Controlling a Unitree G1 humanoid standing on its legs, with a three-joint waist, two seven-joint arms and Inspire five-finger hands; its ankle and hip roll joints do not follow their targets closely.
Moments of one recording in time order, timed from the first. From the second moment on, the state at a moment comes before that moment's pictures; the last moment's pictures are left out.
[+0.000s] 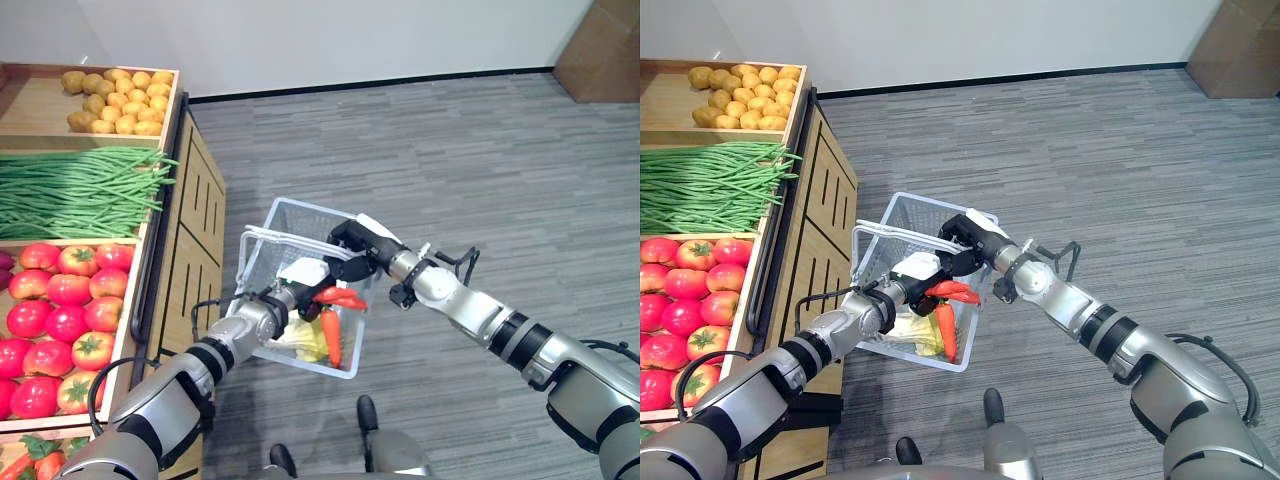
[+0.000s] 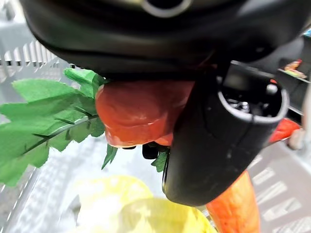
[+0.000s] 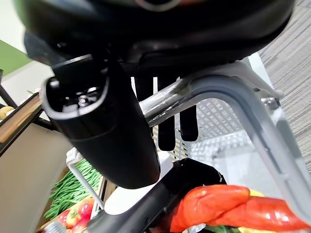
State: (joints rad) left arm -0.65 0.37 -0.80 0.84 0.60 -0.16 0.11; right arm -0.73 -0.66 0.91 0.29 0.33 0.02 -0.07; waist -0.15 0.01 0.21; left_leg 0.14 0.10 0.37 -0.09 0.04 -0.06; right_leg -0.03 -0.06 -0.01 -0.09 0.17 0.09
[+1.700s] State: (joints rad) left arm -0.39 0.58 -0.80 -0.03 -0.17 -0.11 -0.27; right arm -0.57 -0.47 0.52 0.80 0.16 0.07 -0.25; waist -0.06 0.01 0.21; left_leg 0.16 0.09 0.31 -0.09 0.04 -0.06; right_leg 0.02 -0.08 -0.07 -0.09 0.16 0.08
